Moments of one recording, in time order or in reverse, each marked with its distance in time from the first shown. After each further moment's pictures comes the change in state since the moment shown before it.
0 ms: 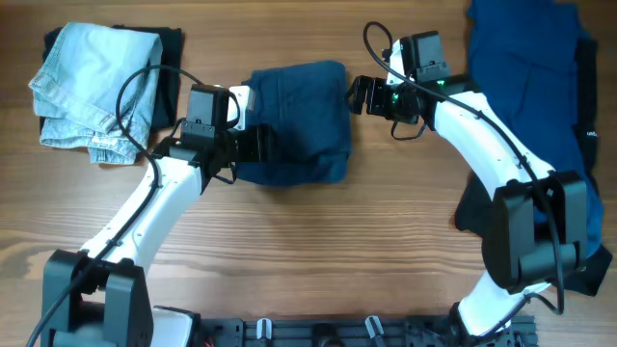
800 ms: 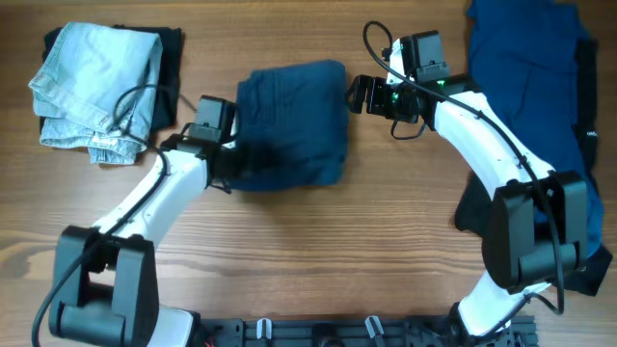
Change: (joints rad) left arm 0.013 0.078 -0.003 -0.213 -0.280 -0.167; right arm 0.000 0.000 0.000 0.013 0.000 -0.003
